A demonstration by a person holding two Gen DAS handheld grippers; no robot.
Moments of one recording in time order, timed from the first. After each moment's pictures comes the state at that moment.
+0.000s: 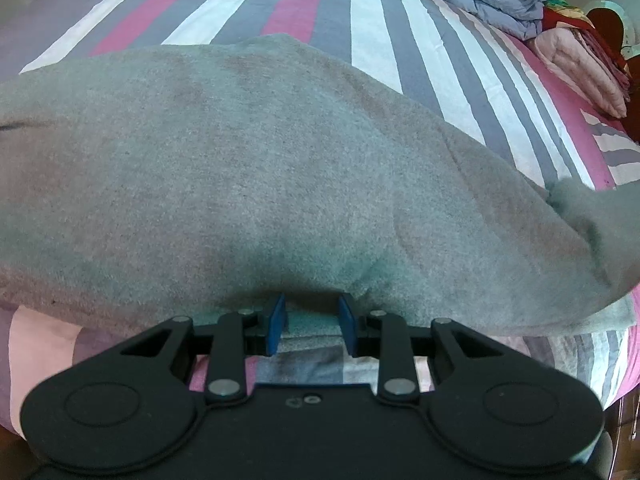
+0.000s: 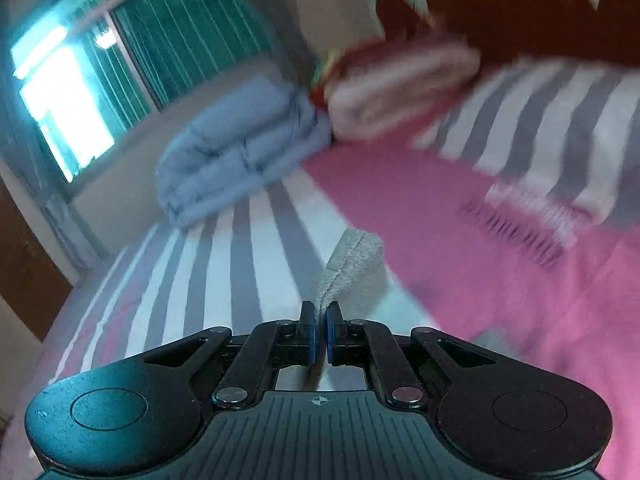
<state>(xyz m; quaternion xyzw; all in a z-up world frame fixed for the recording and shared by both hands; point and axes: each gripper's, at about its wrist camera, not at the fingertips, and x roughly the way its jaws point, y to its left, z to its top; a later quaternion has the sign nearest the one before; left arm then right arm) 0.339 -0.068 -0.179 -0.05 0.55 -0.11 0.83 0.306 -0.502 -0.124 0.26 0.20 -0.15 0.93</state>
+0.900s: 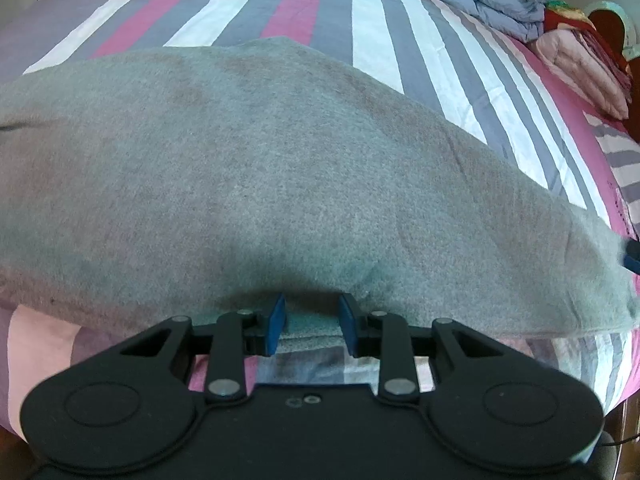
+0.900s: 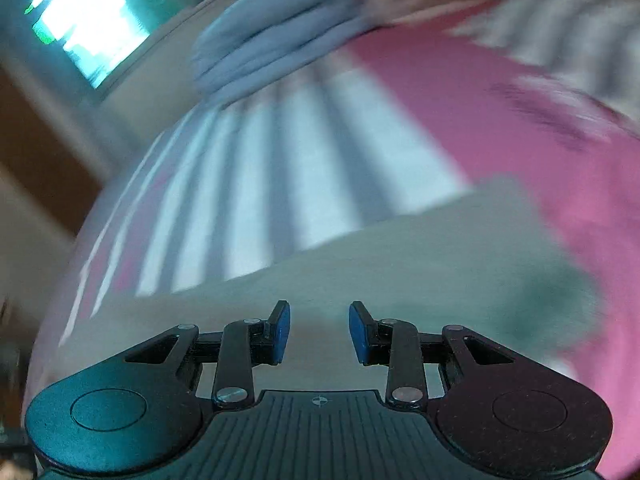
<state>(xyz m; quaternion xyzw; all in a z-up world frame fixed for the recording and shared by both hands) 0.336 -0.069 -0.179 -0.05 0.54 -0.10 0.83 0.310 -0.463 -0.148 0.26 0.37 -0.01 0.89</state>
